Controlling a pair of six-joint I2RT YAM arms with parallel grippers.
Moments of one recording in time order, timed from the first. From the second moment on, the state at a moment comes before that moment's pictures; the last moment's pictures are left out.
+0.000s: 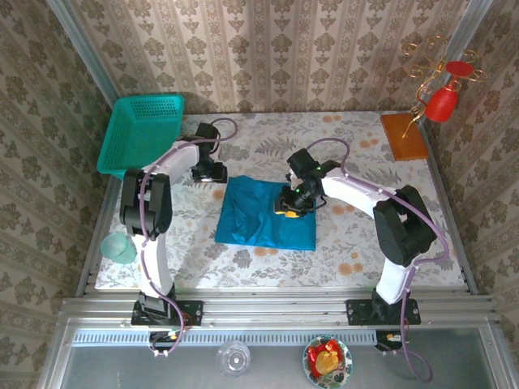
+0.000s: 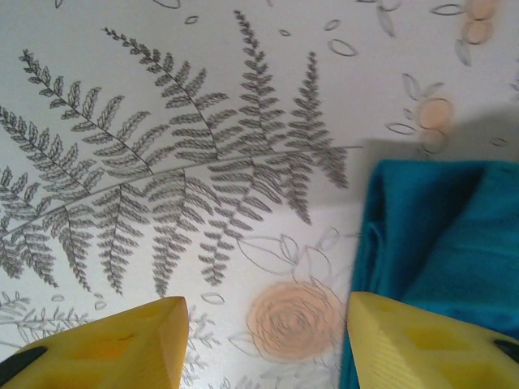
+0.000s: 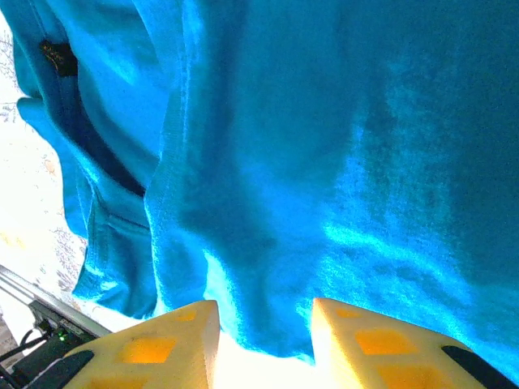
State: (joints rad) left arm -0.32 2.01 1.56 -0.87 0.05 -0.17; right arm 0.52 1.80 1.27 -0.71 -0.42 0.66
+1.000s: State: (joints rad) left arm -0.65 1.70 1.04 -0.84 0.09 -0.38; right arm 0.52 1.89 1.27 -0.74 -0.39 0.62
